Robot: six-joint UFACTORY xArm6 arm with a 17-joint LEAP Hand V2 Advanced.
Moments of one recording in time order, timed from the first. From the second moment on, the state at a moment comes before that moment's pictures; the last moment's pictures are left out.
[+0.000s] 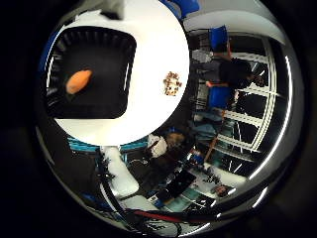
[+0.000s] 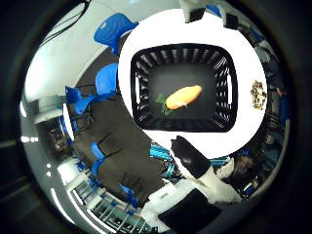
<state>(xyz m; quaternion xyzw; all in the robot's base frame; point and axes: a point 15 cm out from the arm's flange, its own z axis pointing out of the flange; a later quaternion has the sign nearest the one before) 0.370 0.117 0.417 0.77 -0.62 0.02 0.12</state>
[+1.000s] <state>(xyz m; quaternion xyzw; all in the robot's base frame) 0.313 -0.135 0.427 0.69 -0.71 -0.02 0.10</state>
